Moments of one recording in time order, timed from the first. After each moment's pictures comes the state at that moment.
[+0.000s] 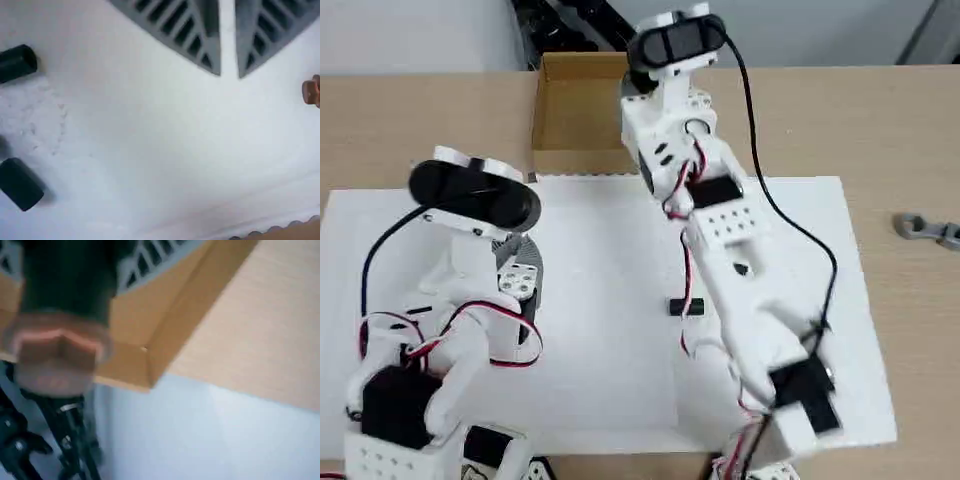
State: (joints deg) left arm 10.6 -61.8 30.5 81.9 3.6; right arm -21.3 4.9 5.8 11.4 -7.3
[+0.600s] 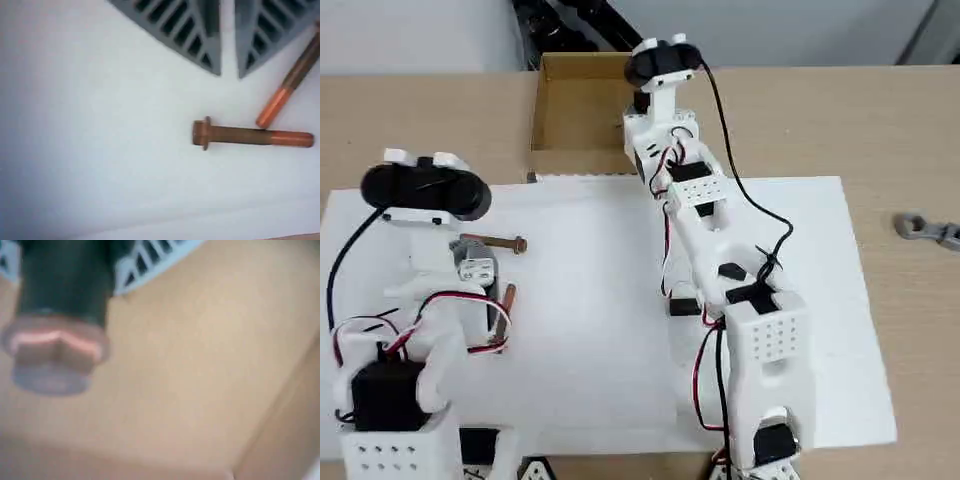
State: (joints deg) left arm -5.2 -61.8 33.5 81.9 -0.6; right arm -19.3 38.0 -14.9 10.9 -7.3
